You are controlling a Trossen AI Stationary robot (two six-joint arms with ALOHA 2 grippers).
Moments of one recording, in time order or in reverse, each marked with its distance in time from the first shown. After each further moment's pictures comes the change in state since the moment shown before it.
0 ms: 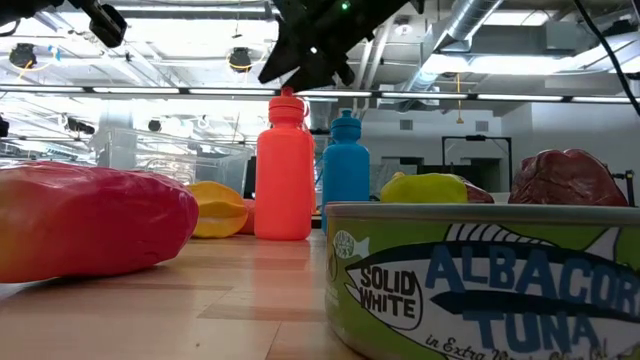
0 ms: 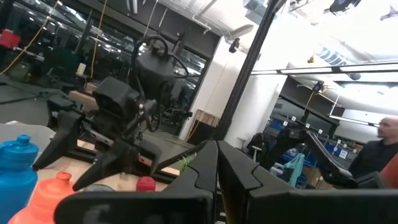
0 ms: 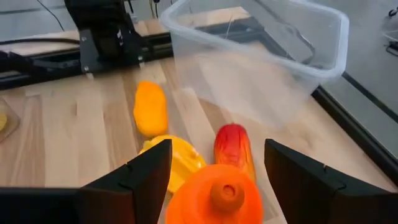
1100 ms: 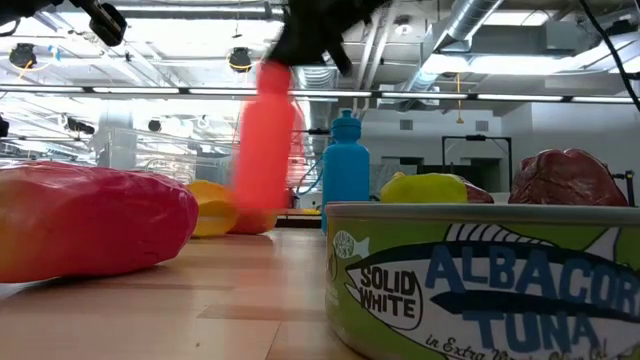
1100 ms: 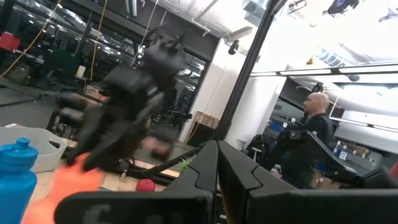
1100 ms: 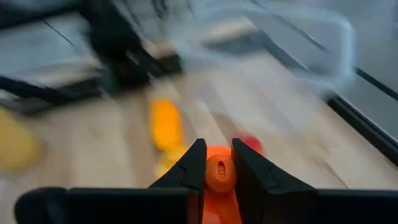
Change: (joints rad) left arm 0.000 0.000 0.000 0.009 -0.002 0.002; right arm 0.029 -0.011 0.056 0.007 -0.030 0.086
